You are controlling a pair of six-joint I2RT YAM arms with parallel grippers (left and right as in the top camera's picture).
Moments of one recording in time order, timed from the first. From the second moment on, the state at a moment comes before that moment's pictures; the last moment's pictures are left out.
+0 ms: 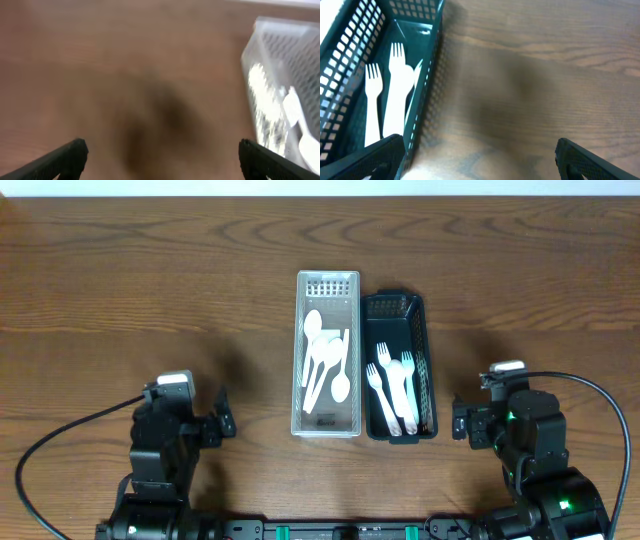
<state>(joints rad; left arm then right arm) -0.09 0.43 0.47 -0.62 -0.09 -0.14 0.21 0.61 0.60 -0.74 0.14 0.02</state>
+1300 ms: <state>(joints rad) -0.09 0.43 0.47 -0.85 -0.09 -0.14 0.04 0.01 0.04 0.10 0.13 -0.07</state>
